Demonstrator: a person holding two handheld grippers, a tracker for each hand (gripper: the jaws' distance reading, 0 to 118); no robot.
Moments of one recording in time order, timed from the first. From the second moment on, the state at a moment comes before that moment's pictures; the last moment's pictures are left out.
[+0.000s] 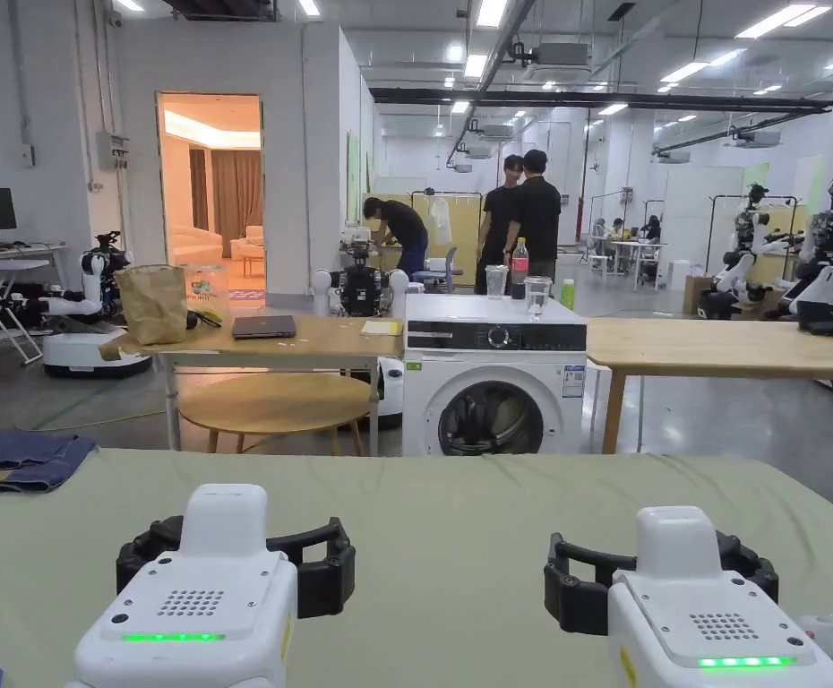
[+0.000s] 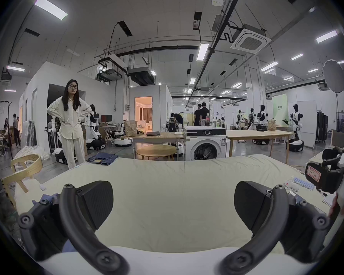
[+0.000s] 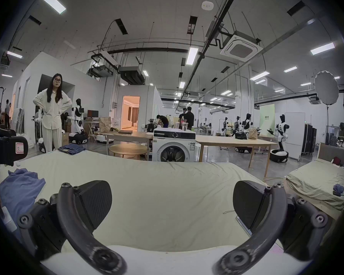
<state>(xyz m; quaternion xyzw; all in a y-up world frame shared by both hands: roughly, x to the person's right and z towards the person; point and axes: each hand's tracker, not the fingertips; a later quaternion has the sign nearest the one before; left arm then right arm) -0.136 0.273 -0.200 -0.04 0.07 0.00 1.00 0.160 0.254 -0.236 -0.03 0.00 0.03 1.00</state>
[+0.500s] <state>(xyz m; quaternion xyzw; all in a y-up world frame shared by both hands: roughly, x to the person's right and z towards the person) -0.144 0.270 -0.195 -0.04 0.07 0.00 1.00 0.161 0.252 -0.234 -0.03 0.00 0.03 1.00</state>
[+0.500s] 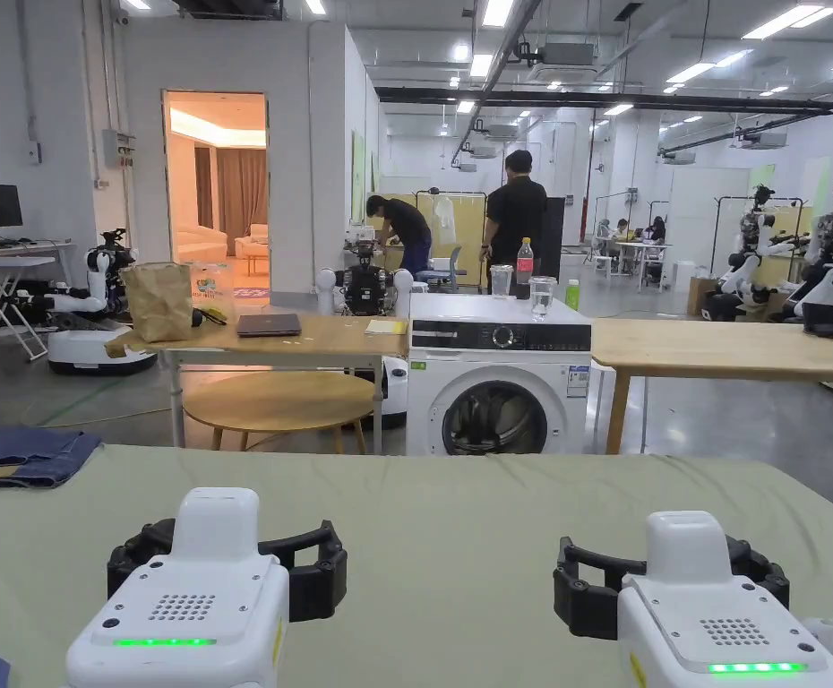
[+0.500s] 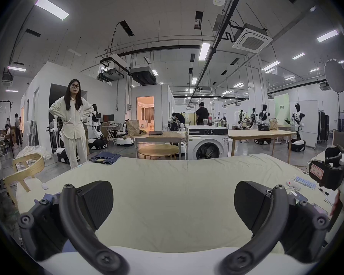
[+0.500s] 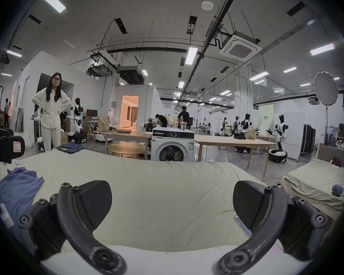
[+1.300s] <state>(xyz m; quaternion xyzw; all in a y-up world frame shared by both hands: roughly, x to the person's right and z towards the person) -0.141 0.271 -0.196 -0.04 0.07 0.00 1.00 0.162 0.251 -0.235 -0.03 0.00 0.03 1.00</state>
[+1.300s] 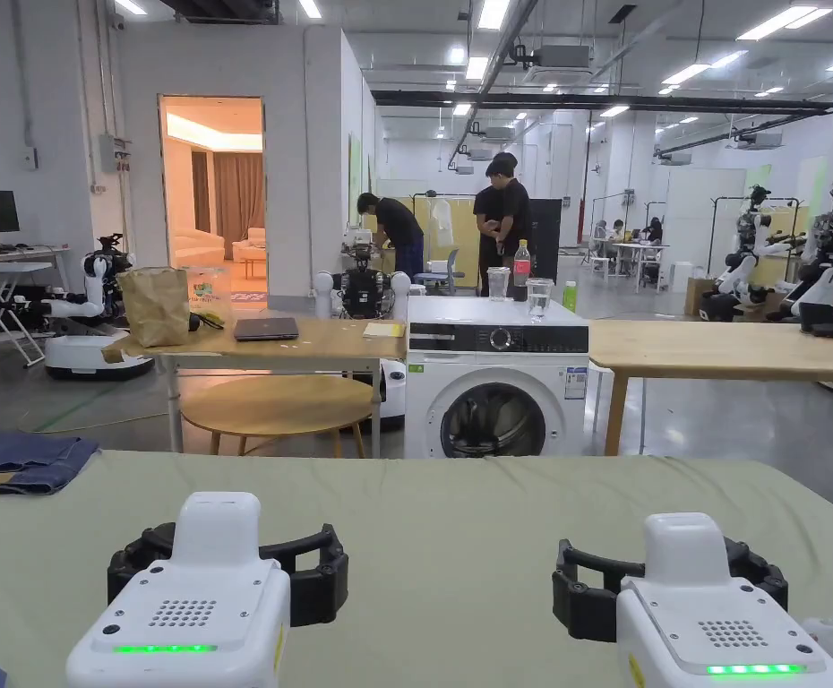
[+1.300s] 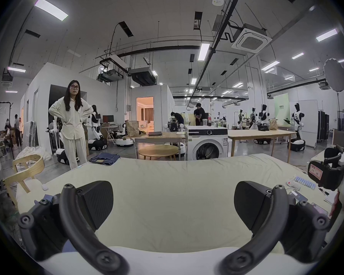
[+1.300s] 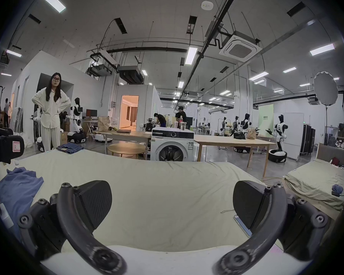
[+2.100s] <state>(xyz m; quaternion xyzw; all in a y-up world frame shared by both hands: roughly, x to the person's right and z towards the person) -0.139 0.264 -0.197 -0.06 0.06 0.00 1.00 0.153 0.249 -0.230 -0.03 0.01 0.03 1.00</state>
